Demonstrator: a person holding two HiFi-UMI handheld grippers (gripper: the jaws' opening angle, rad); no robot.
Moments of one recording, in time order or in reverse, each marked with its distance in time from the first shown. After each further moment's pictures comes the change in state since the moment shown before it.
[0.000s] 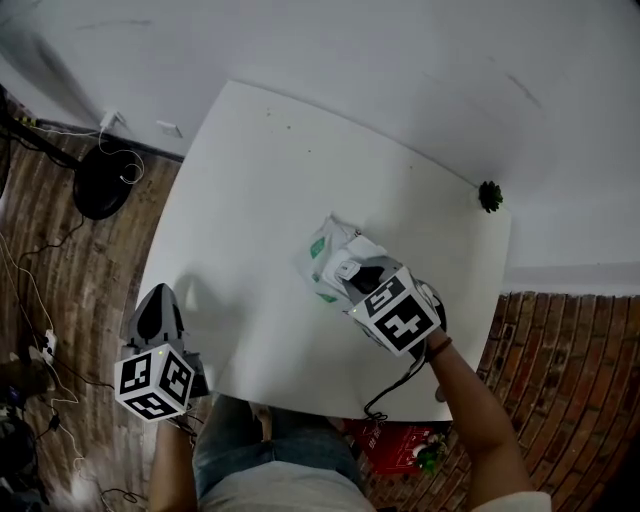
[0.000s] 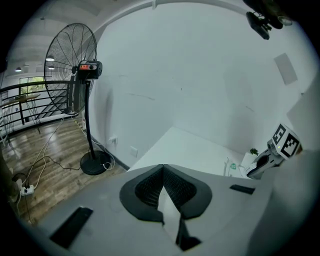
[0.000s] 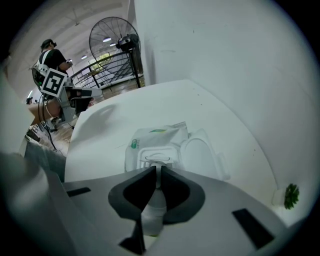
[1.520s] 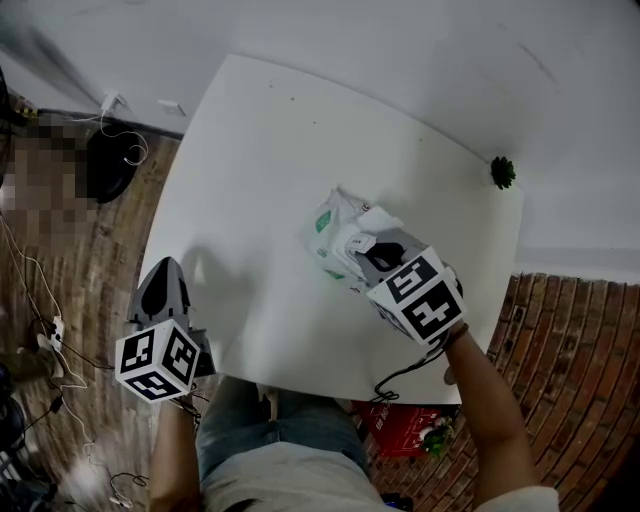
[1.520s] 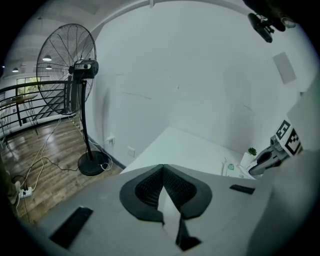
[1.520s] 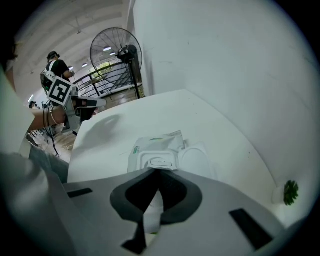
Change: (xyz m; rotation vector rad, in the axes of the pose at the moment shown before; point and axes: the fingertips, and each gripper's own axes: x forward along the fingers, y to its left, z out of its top) left arm 0.006 -0.013 0.003 0.013 0.011 -0.020; right arm -0.022 -0.003 0.007 0.034 -0.080 -0.010
